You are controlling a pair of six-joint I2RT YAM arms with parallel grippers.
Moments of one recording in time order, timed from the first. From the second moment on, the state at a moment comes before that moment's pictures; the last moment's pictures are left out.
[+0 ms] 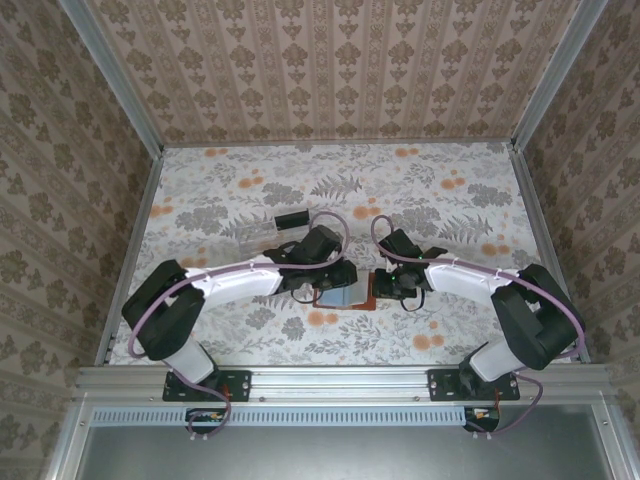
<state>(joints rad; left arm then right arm) -0.93 1.59 0.91 -0.17 0.21 -0.93 0.55 1.50 0.73 -0.45 -0.16 0.60</state>
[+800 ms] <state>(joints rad) -0.88 1.50 0.76 -0.24 0.14 -0.94 0.55 1.48 0.78 -0.51 -0.12 0.56</state>
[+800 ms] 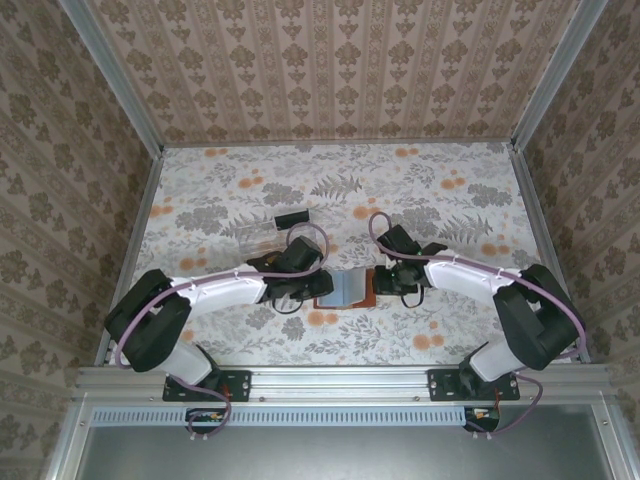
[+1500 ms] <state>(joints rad) -0.88 1.50 0.74 -0.20 0.14 -0.95 0.59 1.52 0.85 -0.55 -0.14 0.60</state>
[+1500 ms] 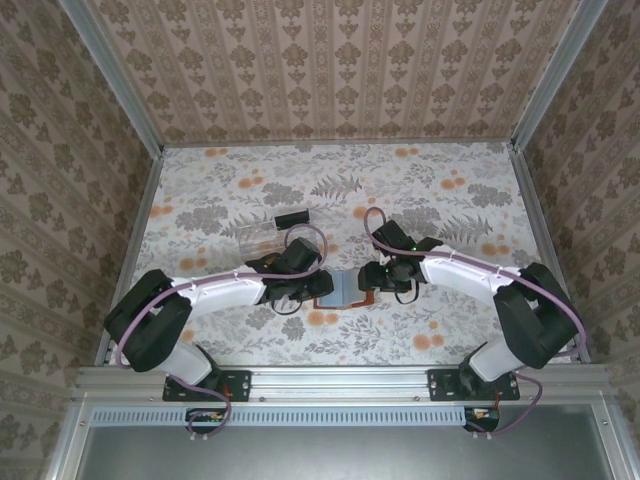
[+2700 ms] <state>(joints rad) -0.88 1.54 0.73 -0.18 0.16 -0.95 0.59 1.58 0.85 -0.55 -0.13 0.58</state>
